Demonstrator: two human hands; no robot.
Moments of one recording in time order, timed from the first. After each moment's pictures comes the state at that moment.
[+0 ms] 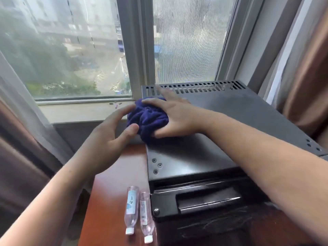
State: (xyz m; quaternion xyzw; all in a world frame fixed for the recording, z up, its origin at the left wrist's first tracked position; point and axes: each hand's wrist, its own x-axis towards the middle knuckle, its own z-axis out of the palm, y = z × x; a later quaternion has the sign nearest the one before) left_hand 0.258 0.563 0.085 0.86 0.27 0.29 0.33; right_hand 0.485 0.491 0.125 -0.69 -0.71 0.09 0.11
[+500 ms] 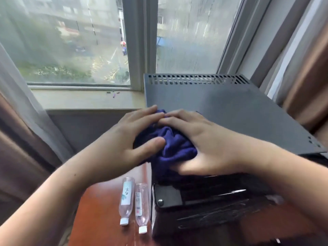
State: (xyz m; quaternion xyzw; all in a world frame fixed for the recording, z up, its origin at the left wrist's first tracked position) left_hand 0.254 0.524 0.091 0.92 0.18 0.20 0.27; right_hand 0.460 0.396 0.120 -0.64 -0.75 0.12 0.13
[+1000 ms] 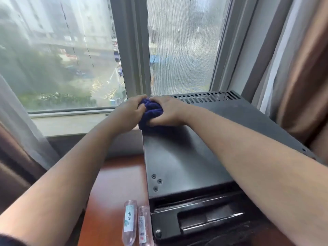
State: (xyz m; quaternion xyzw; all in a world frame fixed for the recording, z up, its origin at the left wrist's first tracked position) left_hand 0.360 0.642 0.113 0.89 0.31 0.20 0.29; right_hand 0.514 0.552 0.126 -0.71 -0.67 0.13 0.18
